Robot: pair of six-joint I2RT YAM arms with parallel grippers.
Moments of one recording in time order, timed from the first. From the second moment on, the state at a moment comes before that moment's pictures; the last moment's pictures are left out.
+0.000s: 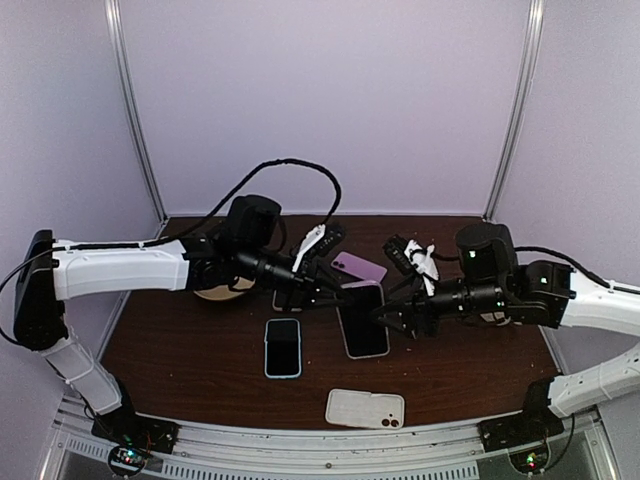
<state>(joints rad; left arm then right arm) -0.92 1.61 1.18 -0.03 0.76 0.02 0.98 1.05 0.87 -0.30 -0.18 0.10</state>
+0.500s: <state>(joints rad) -0.94 1.59 1.15 -0.02 0.88 0.08 0.97 1.11 0.87 -0.28 -0.36 0.11</state>
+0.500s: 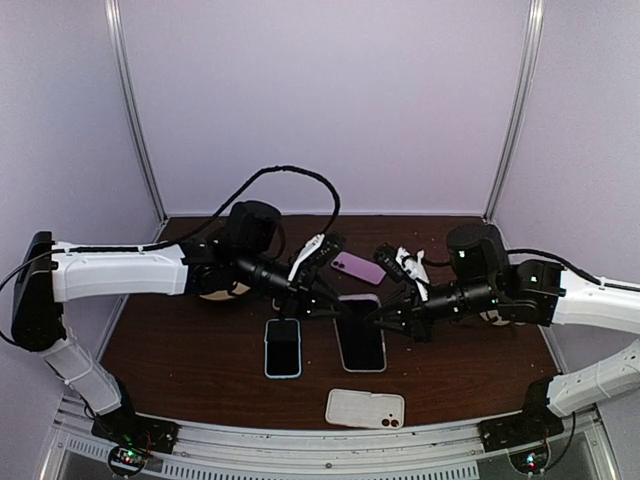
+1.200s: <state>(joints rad) -0.77 1.51 1.15 -0.38 0.12 -0.14 0.70 1.72 1.33 -0.39 -0.31 0.43</state>
